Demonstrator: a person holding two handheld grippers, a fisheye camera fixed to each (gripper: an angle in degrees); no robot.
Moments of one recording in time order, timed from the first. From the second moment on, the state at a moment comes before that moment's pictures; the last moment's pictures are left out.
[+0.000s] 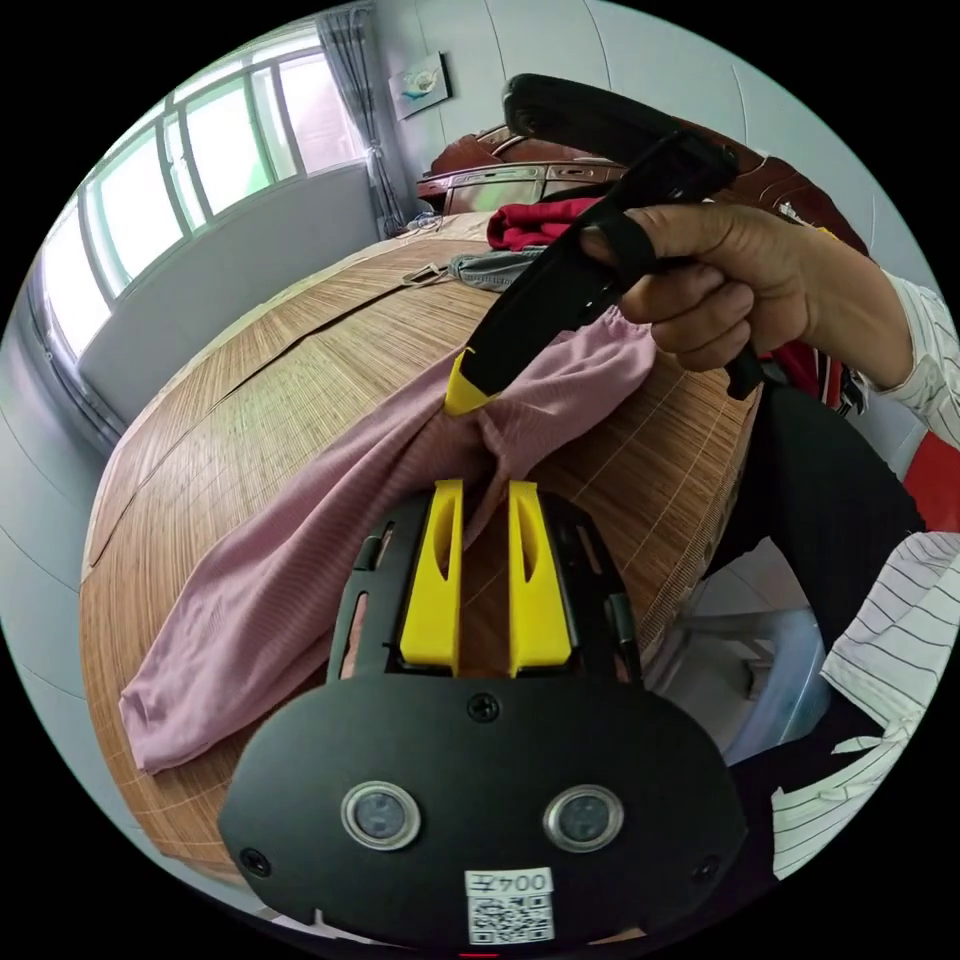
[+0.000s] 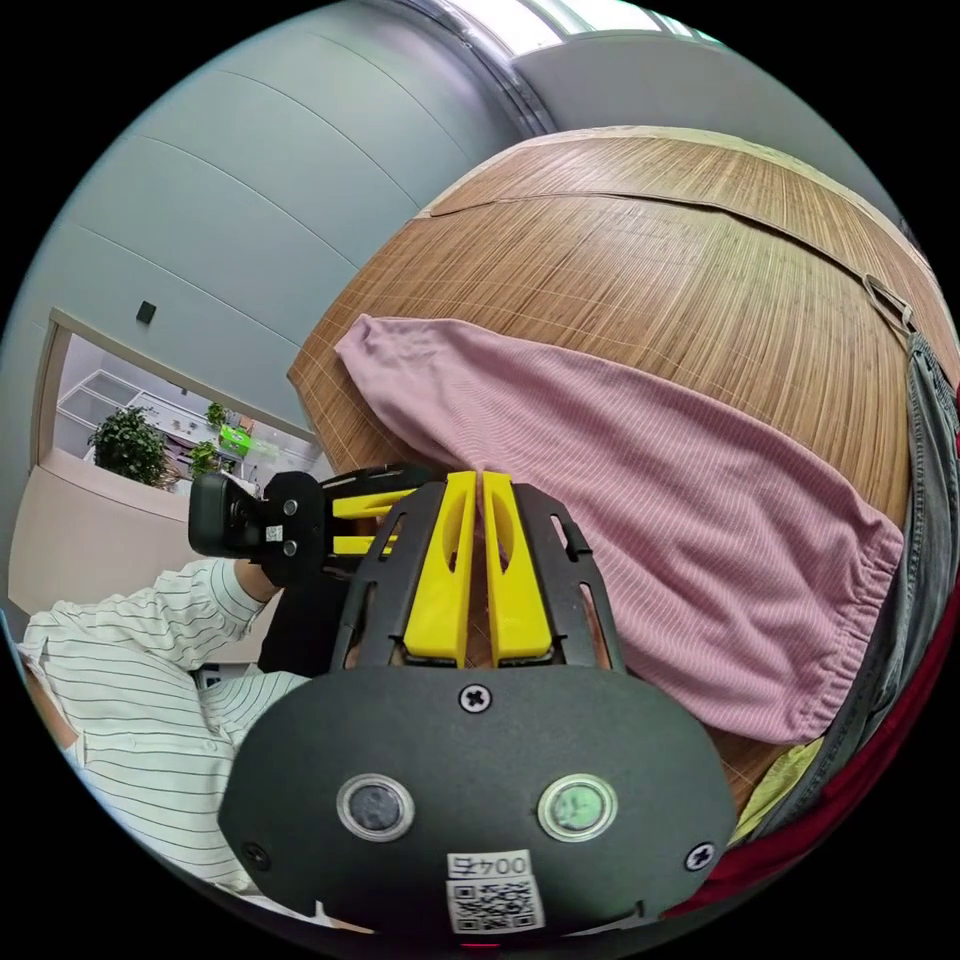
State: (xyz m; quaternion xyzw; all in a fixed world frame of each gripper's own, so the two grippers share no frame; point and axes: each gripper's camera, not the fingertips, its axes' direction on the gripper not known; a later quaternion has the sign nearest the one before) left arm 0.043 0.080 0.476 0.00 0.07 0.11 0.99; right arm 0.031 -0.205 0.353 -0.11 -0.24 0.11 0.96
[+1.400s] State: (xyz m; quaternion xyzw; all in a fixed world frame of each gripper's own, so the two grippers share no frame) left arm 0.021 0.107 0.349 0.00 0.17 -0.10 0.98; right arm 0.054 -0.301 0.544 -0.19 -0.04 -0.12 0.97
